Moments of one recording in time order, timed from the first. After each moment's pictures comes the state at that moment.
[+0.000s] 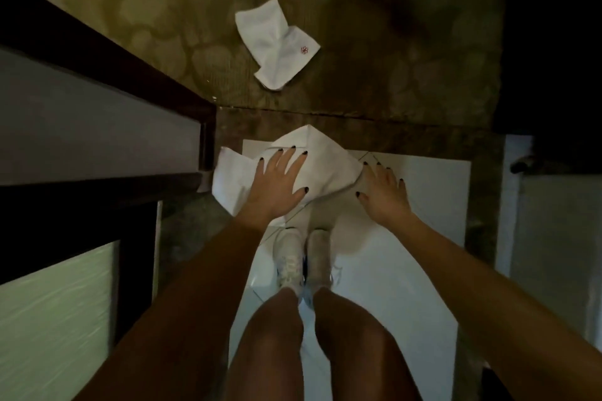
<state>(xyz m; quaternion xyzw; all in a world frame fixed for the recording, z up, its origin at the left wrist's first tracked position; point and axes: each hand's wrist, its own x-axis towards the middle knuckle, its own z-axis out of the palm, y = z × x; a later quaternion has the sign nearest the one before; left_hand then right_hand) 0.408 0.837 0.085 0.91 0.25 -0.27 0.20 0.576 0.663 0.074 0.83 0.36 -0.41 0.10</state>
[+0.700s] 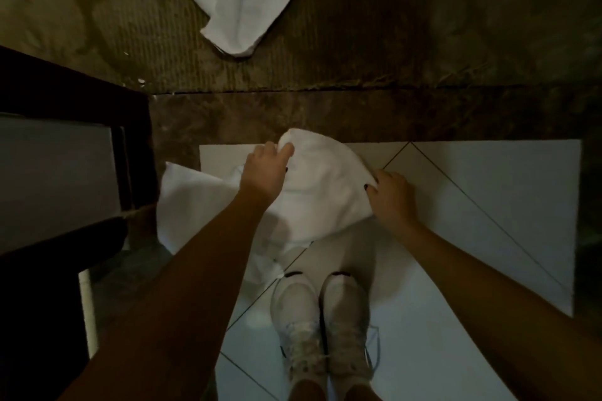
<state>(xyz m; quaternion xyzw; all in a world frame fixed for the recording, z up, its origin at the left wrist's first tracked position) 0.443 0.895 -0.217 0.92 0.26 -0.27 0.14 0.569 0.693 -0.205 0.91 0.20 -0.37 -0.02</state>
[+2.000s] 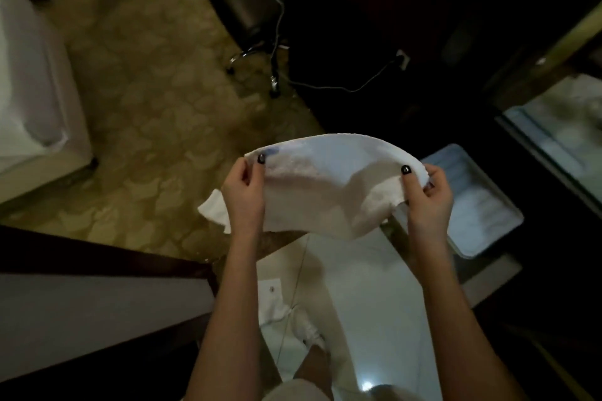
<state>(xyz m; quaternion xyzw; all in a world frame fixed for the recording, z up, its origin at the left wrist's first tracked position) 0.502 0.816 0.639 0.74 0.28 0.19 0.58 0.532 0.577 0.653 0.73 -0.12 0.08 -0.67</state>
